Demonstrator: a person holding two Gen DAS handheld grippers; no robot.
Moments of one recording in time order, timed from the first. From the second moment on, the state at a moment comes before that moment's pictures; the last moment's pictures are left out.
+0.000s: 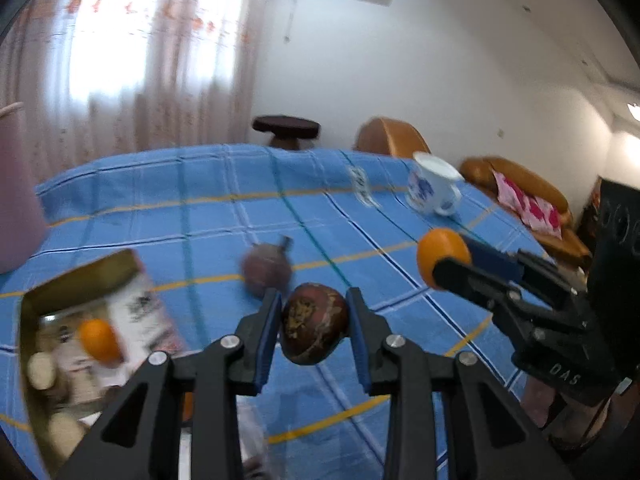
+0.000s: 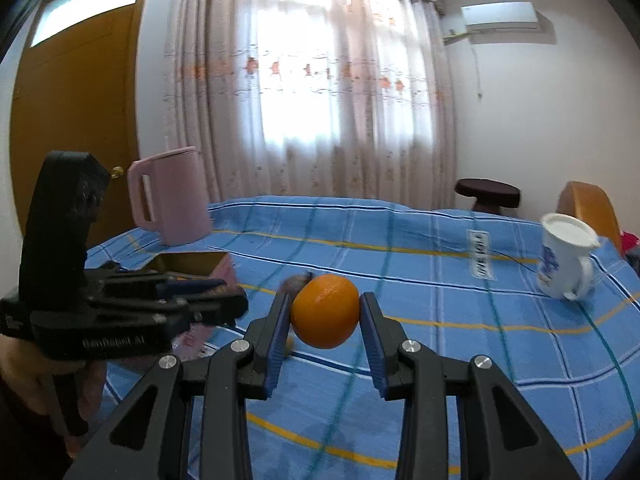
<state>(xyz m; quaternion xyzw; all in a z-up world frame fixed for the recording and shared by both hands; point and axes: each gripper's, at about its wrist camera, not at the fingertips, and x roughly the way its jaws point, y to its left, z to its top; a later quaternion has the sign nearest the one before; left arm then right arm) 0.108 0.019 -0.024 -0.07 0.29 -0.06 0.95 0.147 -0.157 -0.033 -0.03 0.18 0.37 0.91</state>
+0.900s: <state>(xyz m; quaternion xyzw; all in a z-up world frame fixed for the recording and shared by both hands) 0.037 0.160 -0.049 -0.15 0.26 0.09 0.95 0.099 0.026 -0.058 -0.14 0.23 0.51 0.82</state>
